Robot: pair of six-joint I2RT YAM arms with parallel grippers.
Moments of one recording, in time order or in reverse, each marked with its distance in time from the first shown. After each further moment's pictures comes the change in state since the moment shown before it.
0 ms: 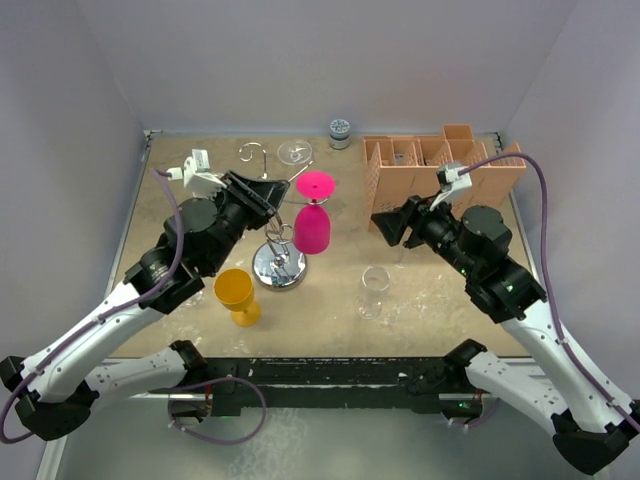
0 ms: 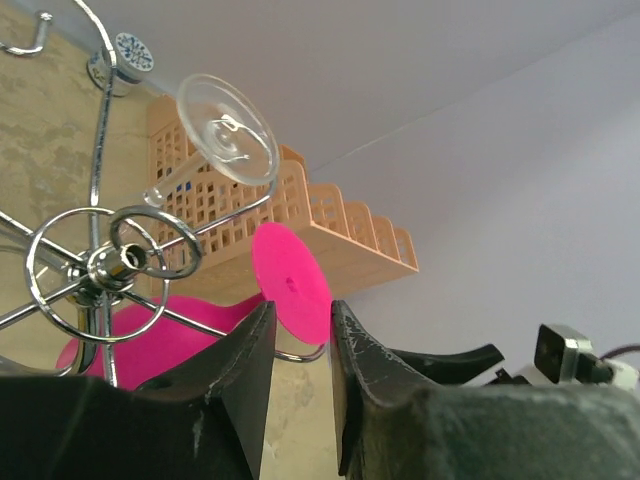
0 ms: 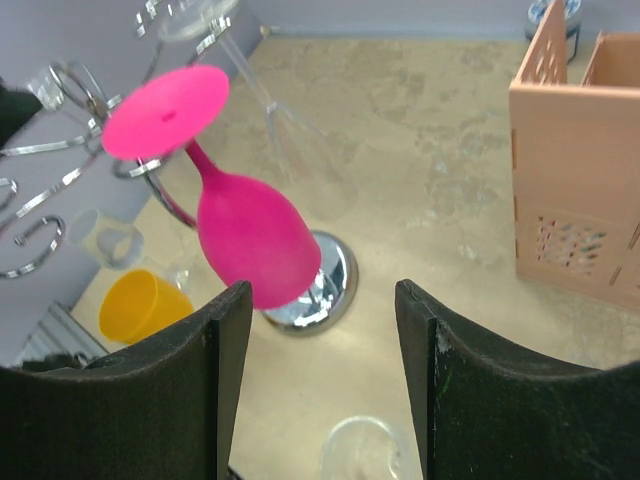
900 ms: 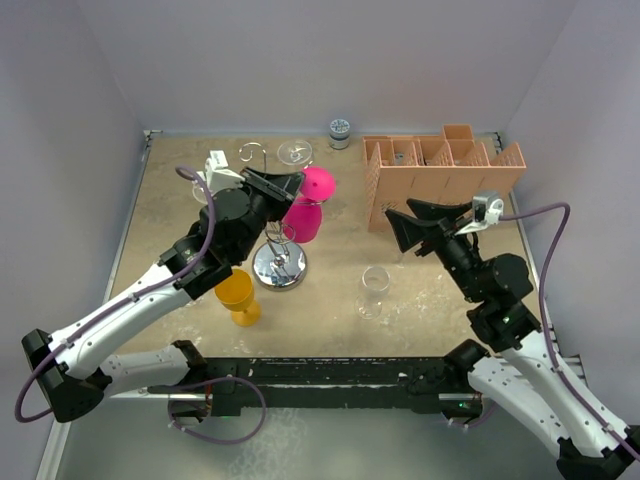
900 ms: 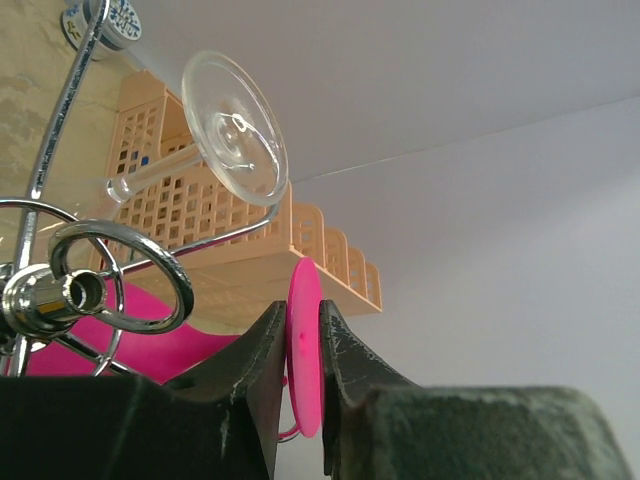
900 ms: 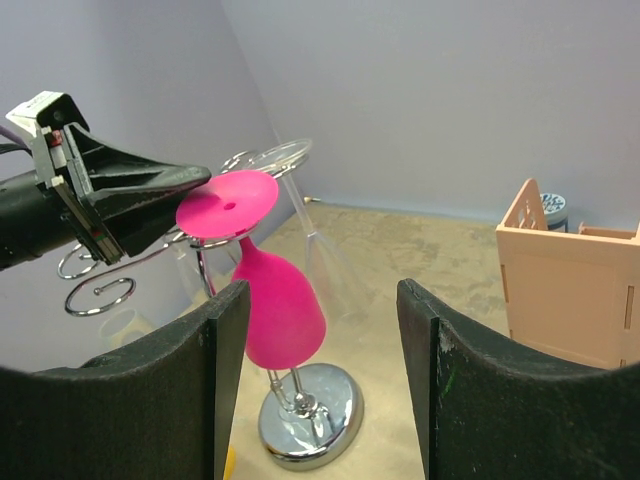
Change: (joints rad) left arm 0.000 0.144 -0.006 0.129 -0.030 -0.197; right arm 0.000 -0.222 -0.315 0.493 0.021 -0.055
